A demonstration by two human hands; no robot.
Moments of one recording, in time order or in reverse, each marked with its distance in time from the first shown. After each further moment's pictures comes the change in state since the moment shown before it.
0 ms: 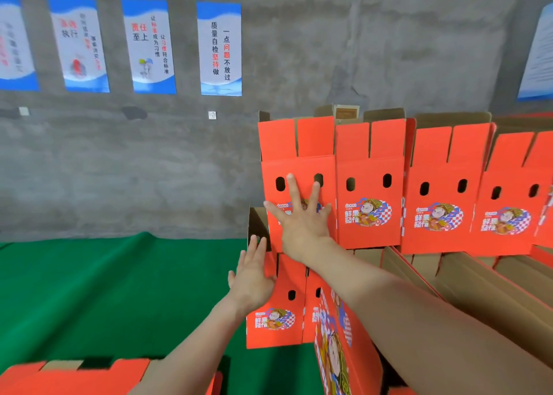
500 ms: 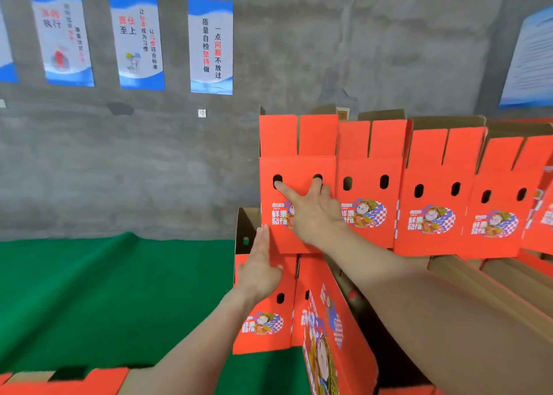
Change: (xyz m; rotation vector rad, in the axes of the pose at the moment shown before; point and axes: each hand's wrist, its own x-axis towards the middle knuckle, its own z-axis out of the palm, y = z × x) left_hand 0.019 0.024 0.014 -0.245 -0.027 0.077; right_hand 0.015 0.035 -0.009 0.067 0.078 0.128
